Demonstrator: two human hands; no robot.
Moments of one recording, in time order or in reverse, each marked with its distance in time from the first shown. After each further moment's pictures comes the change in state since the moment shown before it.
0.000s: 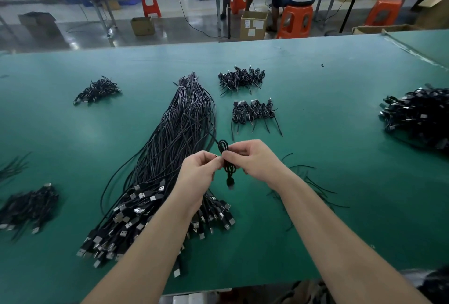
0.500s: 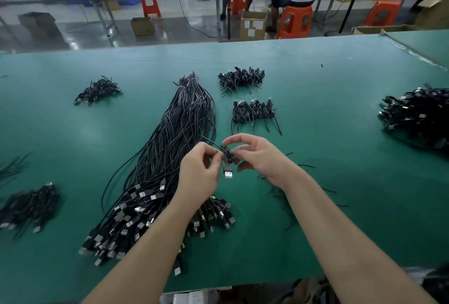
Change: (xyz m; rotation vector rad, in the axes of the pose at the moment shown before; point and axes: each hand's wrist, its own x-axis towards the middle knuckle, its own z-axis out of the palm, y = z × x) left_hand -0.010 0.009 0.000 0.448 0.127 0.421; right_hand 0.000 0.001 -0.008 0.300 -0.079 0.044
